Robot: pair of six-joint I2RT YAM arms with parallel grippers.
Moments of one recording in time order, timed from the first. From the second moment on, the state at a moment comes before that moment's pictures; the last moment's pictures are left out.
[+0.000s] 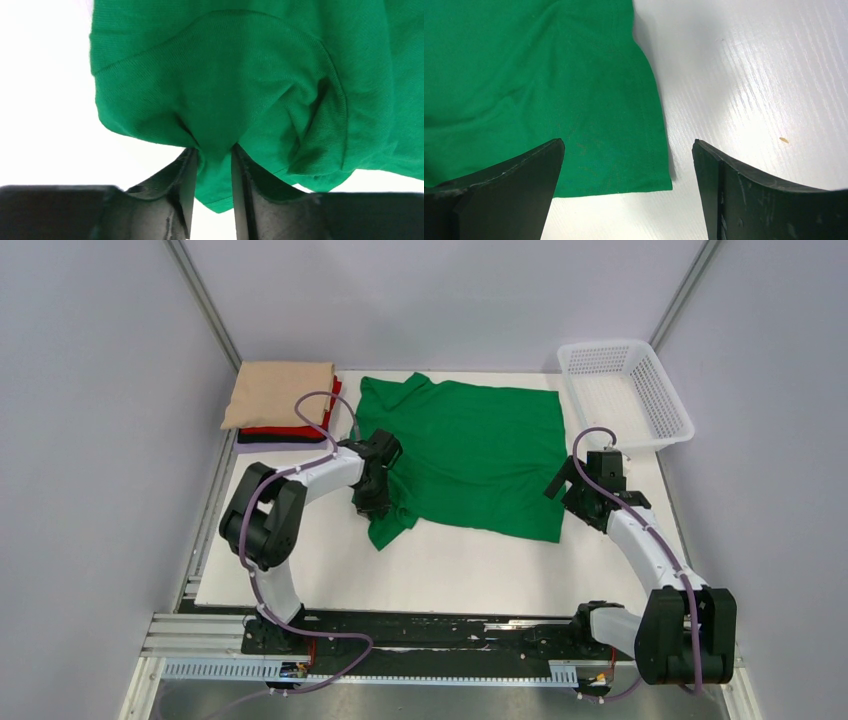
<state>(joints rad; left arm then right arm) -0.52 1.81 1.16 -0.72 -0.11 -0.62 0.02 1.16 0.70 -0.44 0.07 0.59</state>
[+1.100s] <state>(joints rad) -0.61 1.49 0.87 -0.87 -0.13 -0.76 0.02 1.24 0.61 -0.63 -0.02 0.74</state>
